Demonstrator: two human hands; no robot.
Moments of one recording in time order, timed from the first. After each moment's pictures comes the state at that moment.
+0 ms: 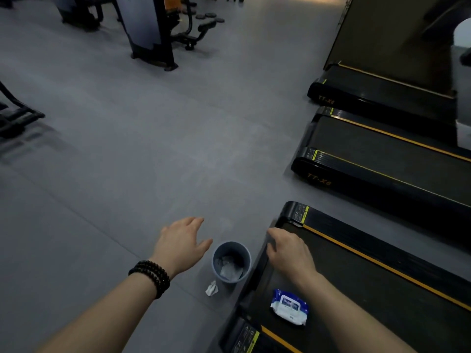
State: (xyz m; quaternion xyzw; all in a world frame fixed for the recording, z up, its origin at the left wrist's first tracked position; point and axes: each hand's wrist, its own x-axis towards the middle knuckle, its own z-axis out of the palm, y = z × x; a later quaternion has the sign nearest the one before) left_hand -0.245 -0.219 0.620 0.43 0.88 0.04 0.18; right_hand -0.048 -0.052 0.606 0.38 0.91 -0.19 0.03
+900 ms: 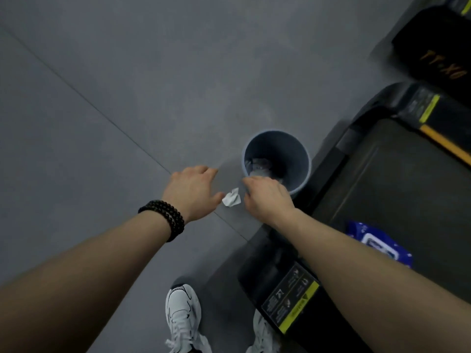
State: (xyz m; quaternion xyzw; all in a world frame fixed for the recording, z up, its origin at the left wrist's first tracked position) left_hand -0.271 -0.268 0.064 0.39 0.88 -0.01 0.28; right_hand -0.156 -0.120 0.035 0.19 0.94 -0.17 0.21
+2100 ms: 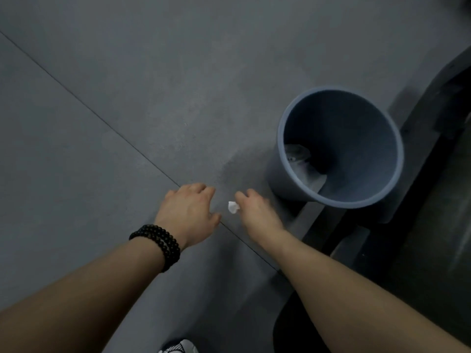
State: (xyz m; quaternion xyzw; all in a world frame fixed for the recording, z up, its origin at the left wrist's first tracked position) left_hand -0.304 -0.284 -0.194 0.38 0.86 -0.05 0.32; right_hand -0.200 -0.153 -0.258 0.21 0.93 -0.20 0.23
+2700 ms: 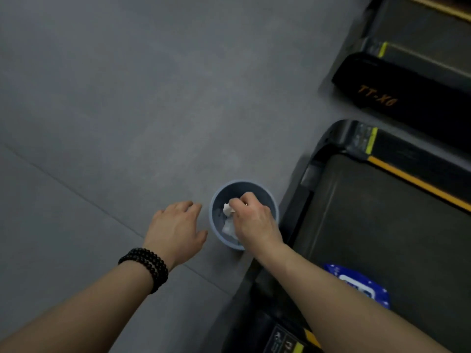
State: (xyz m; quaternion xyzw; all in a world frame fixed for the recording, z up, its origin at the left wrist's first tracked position) left_hand -0.298 -0.182 0.090 0.44 0.87 -0.04 0.24; right_hand -0.174 -0.046 0.069 0.27 0.94 -0.22 0.00
